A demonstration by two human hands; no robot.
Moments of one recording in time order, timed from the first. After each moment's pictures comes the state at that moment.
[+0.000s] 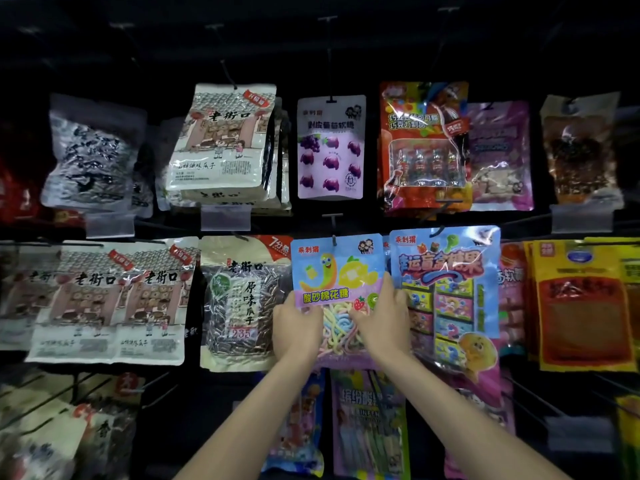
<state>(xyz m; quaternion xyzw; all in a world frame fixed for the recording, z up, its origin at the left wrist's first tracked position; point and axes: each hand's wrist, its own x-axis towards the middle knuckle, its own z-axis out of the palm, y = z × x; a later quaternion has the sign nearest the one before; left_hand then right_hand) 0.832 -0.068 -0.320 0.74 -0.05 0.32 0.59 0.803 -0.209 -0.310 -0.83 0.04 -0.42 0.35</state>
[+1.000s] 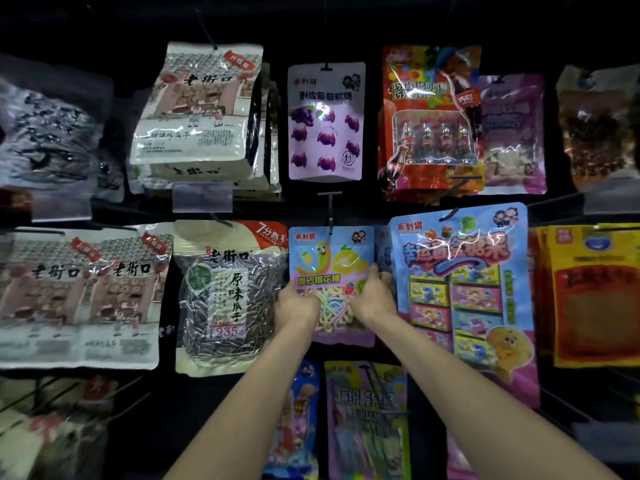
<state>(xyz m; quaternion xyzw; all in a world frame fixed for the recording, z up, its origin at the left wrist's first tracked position) 0.907 -0.082 -0.306 0.75 -0.01 0.25 0.61 0.889 -0.221 -0.287 -0.88 0.05 -0.32 0.36</state>
